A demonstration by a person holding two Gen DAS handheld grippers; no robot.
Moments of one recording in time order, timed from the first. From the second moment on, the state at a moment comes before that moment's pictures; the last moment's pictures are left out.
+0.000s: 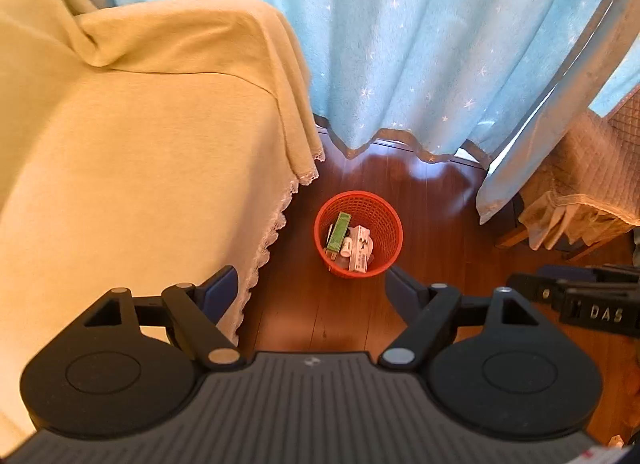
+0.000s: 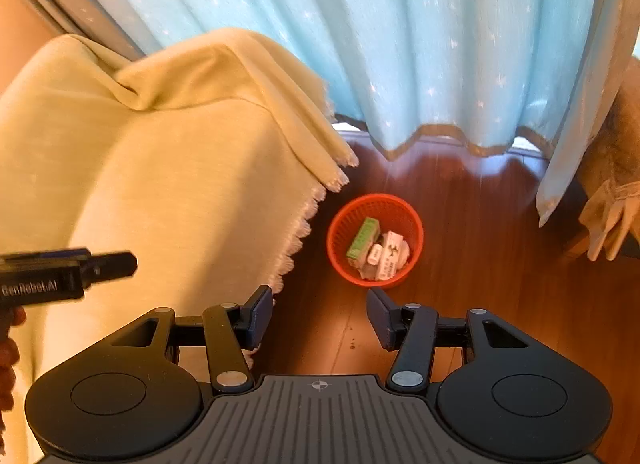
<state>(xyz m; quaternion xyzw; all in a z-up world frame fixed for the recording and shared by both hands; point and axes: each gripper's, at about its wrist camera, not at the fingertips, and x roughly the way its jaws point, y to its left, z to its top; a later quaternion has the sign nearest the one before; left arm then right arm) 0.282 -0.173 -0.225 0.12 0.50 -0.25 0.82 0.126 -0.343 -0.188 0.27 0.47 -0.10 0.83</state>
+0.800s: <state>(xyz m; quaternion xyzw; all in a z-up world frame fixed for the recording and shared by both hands) 0.128 -0.021 -0.063 0.12 0.47 -0.28 0.83 0.009 -0.191 -0.006 0.23 0.48 -0.10 0.84</state>
